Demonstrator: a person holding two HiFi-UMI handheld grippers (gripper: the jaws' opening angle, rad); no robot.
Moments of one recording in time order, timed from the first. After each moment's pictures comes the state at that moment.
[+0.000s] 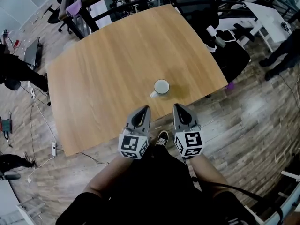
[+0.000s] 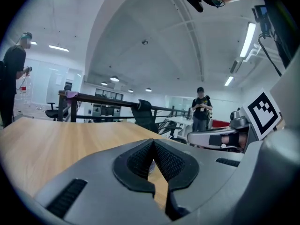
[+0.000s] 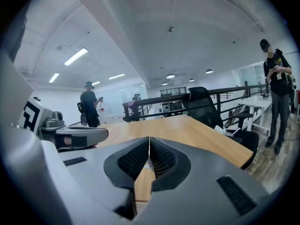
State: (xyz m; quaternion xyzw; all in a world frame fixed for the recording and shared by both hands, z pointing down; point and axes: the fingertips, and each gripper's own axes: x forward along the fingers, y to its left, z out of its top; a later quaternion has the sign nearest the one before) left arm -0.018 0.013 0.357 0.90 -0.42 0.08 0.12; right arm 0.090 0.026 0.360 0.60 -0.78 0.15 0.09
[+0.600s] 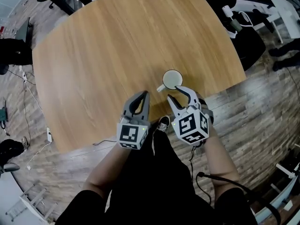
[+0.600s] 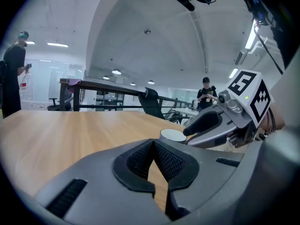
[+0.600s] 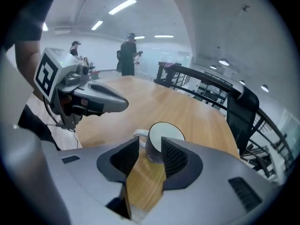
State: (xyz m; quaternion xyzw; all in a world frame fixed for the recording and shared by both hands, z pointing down) left arm -0.045 -0.067 0.466 0.89 -0.43 0.13 0.13; right arm 0.036 -0.053 0.479 0.38 -0.83 0.05 0.40
